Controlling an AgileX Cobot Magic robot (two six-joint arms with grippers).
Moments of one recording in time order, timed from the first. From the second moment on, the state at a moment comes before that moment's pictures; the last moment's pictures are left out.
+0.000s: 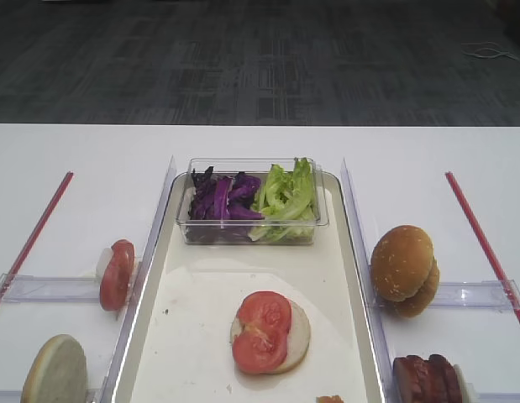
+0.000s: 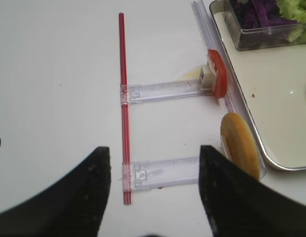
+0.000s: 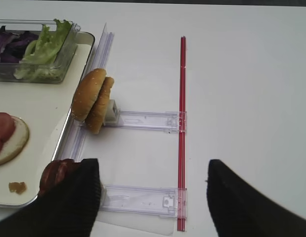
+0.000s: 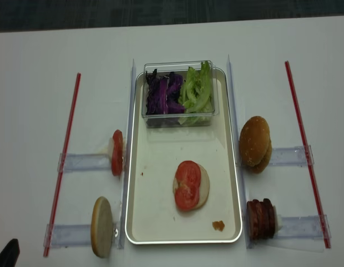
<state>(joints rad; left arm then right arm) 0.00 -0.02 -0.49 -0.01 1.18 0.03 -0.05 -0.02 -0.48 0.18 1.12 -0.11</state>
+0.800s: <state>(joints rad) 0.00 -0.02 -0.49 -0.01 1.18 0.03 -0.05 0.25 -0.65 0.16 1.22 -0.07</state>
